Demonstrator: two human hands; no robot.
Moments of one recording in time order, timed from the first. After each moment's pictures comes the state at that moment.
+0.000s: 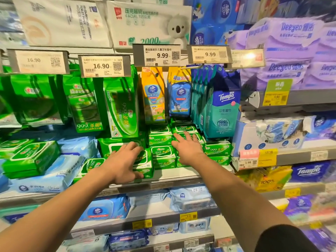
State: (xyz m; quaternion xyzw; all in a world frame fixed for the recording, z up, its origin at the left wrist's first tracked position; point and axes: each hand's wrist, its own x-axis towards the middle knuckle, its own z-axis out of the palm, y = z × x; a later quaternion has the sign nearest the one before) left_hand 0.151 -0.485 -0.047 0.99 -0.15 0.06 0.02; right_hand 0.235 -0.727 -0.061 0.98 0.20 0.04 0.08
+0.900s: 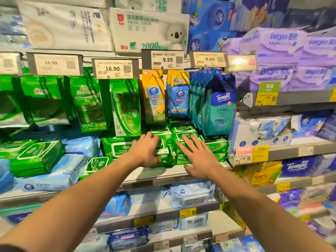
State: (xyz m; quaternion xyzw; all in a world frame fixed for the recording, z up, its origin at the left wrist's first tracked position) left_hand 0.171 -0.535 -0.030 0.99 -0.13 0.06 0.03; right_hand 0.173 -0.766 -0.076 0.96 0.23 0.11 0.07
